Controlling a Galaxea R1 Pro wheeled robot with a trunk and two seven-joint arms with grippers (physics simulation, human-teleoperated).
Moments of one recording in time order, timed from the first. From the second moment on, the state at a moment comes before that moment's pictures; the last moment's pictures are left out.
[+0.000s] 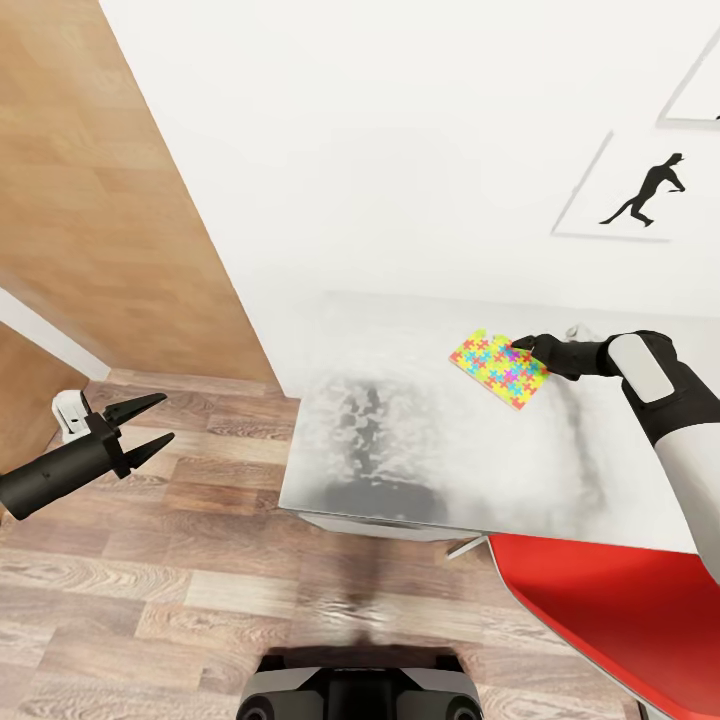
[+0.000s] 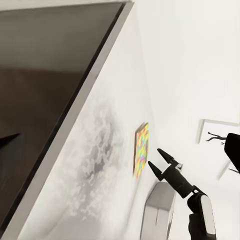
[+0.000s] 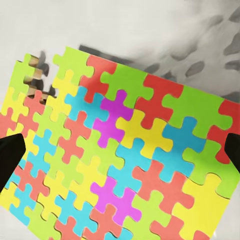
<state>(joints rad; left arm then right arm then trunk) -0.40 0.52 0.22 -1.59 1.95 0.86 0.18 -1.26 -0.40 0.19 -0.73 -0.99 0.78 -0.13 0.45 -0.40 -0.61</state>
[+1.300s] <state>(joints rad) -0.40 0.52 0.22 -1.60 1.95 0.86 0.18 -1.26 -0.40 0.19 -0.73 -0.99 0.79 -0.13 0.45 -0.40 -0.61</state>
